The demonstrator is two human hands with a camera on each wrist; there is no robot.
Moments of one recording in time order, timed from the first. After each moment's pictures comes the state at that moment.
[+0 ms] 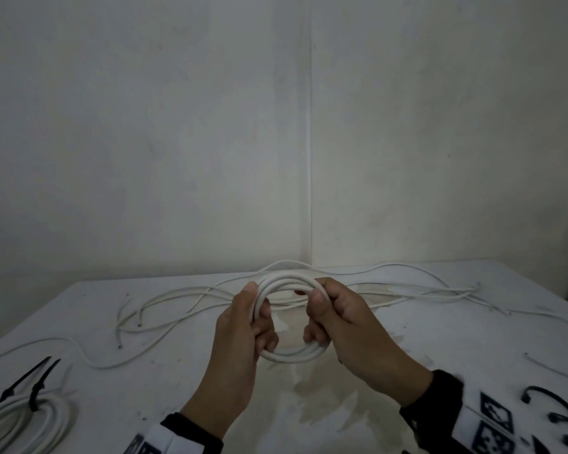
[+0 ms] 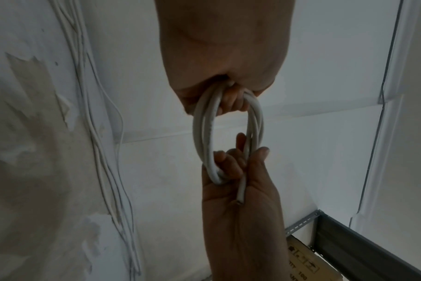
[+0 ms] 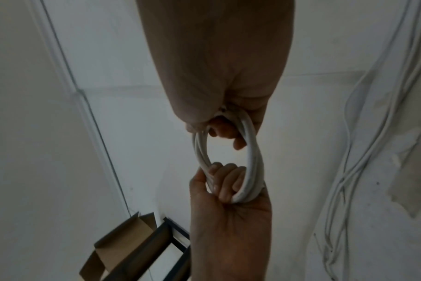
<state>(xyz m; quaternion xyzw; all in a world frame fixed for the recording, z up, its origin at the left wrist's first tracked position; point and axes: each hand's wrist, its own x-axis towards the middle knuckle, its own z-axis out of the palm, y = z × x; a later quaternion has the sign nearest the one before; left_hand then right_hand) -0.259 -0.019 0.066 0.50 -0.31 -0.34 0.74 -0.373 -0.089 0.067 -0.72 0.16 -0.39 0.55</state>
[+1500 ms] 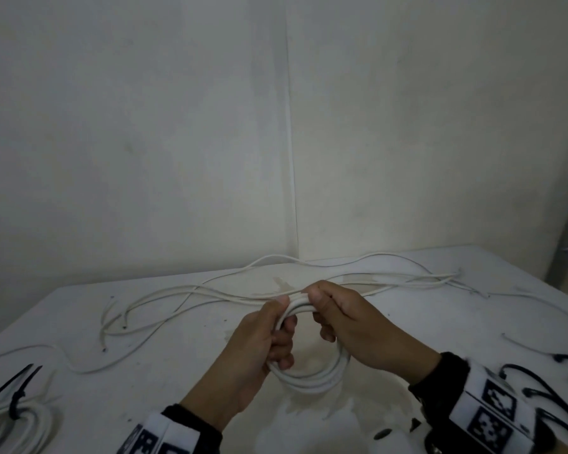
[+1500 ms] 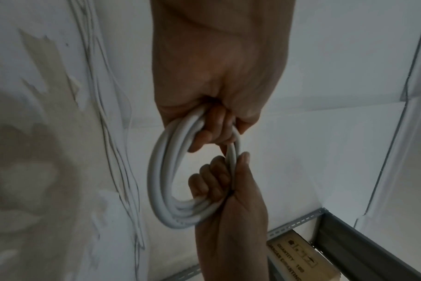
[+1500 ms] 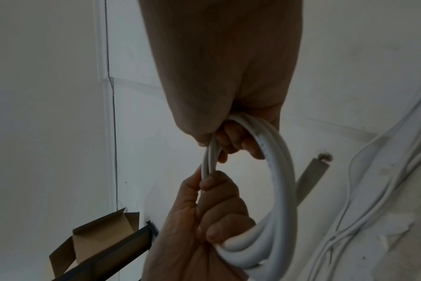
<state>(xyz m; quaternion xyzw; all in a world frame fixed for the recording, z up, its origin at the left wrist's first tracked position) -0.277 -0.026 0.064 0.54 -0.38 -0.47 0.59 -0.400 -0.108 0.063 -0.80 0.21 -0.30 0.47</state>
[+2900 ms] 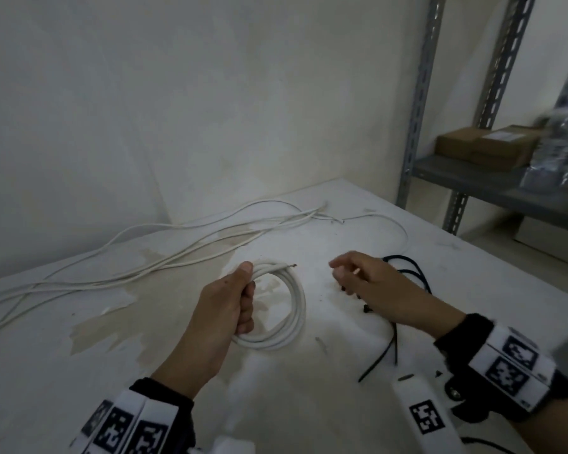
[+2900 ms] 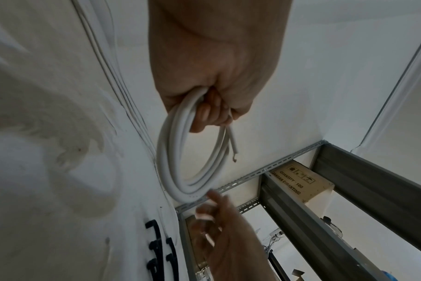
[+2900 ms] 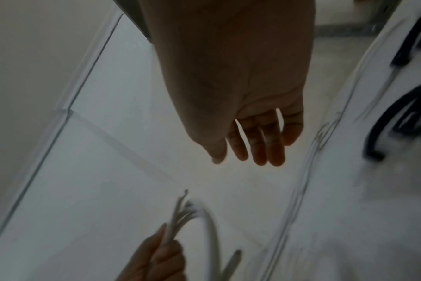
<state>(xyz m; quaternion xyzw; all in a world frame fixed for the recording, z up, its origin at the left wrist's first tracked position) -0.402 -0.092 0.023 0.56 -0.42 -0.48 0.53 -0.610 -0.149 0.001 -0.74 0.48 -0.31 0.35</state>
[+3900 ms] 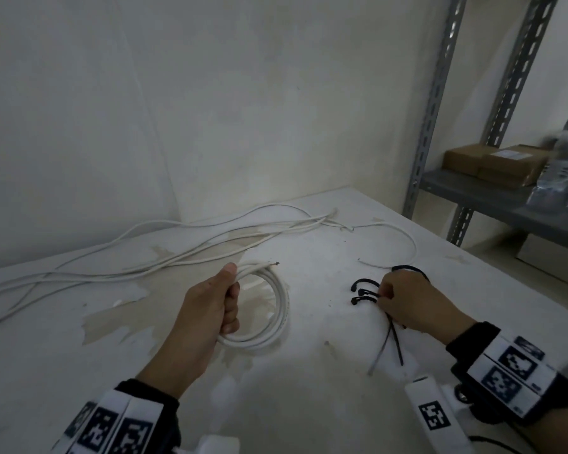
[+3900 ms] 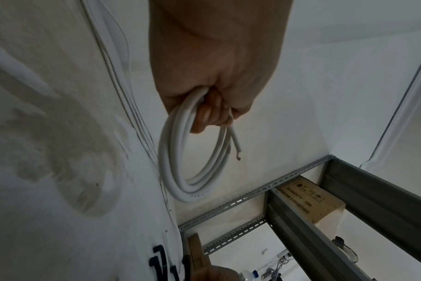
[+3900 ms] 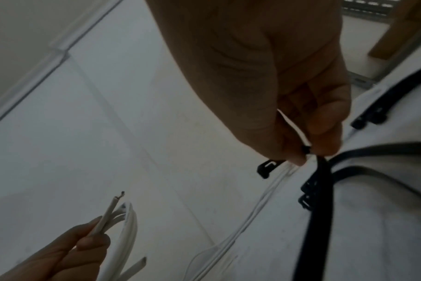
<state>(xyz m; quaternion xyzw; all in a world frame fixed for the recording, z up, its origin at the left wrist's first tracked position) -0.370 -0.089 0.017 0.56 -0.39 -0.47 0.56 -0.627 -0.165 -0.010 -0.74 0.65 -0.11 0.16</state>
